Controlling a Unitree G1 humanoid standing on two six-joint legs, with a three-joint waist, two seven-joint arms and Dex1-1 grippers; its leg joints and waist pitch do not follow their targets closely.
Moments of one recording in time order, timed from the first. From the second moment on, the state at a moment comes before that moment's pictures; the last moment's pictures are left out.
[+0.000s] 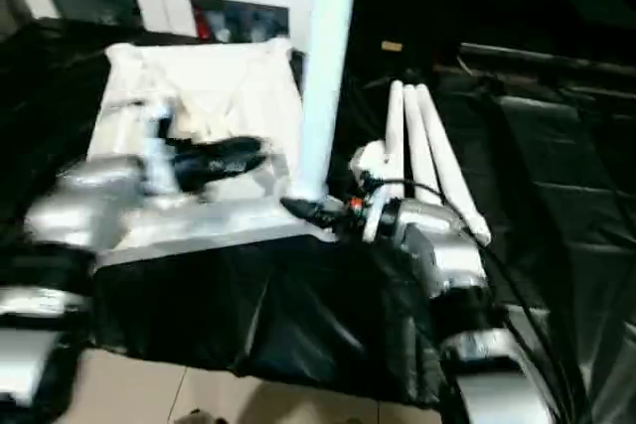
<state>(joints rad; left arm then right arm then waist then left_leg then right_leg) -0.73 0.25 0.04 0.60 -0.41 0.28 -1.27 -0.55 -0.20 0.05 0.52 0.31 0.18 1.16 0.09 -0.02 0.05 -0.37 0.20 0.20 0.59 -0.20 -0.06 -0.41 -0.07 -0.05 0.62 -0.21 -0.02</state>
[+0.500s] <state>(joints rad) -0.74 0.17 0.01 0.52 -0.47 0.37 -1.30 -0.52 -0.21 0.09 0.47 0.31 0.23 1.19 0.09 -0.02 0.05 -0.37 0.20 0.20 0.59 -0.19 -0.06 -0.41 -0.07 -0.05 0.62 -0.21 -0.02</state>
